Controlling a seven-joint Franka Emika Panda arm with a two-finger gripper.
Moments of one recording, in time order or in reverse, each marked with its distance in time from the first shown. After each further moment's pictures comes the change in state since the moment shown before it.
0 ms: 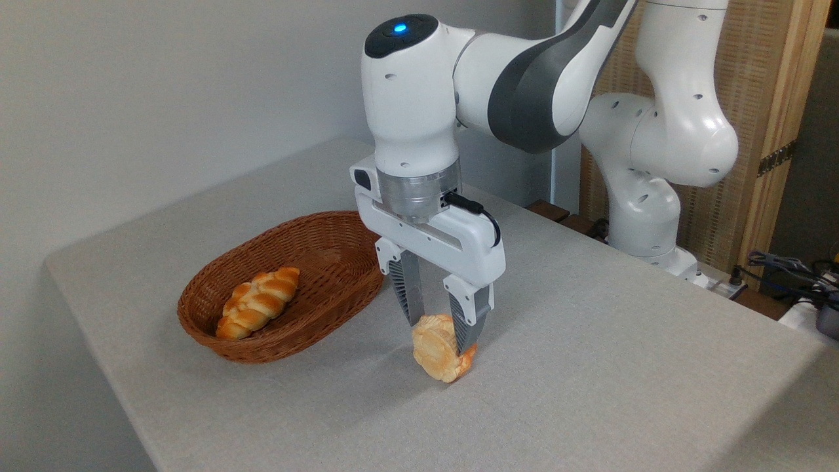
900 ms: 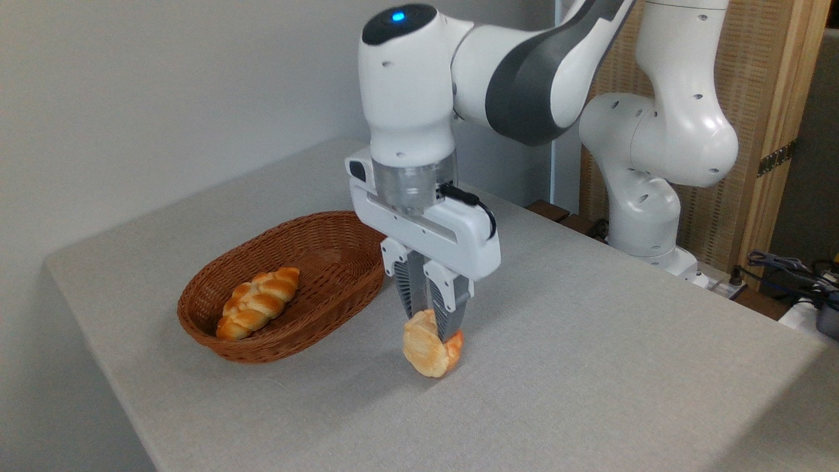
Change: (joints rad) arm -0.003 -0.002 -0.001 0.030 0.000 -0.005 0.000
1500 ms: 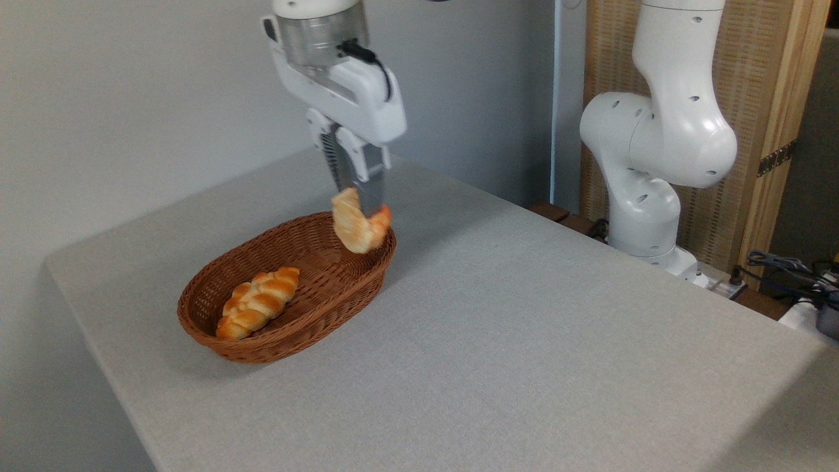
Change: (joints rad) arm -0.039 0.071 -0.155 0.426 -0.118 -0.427 -0.085
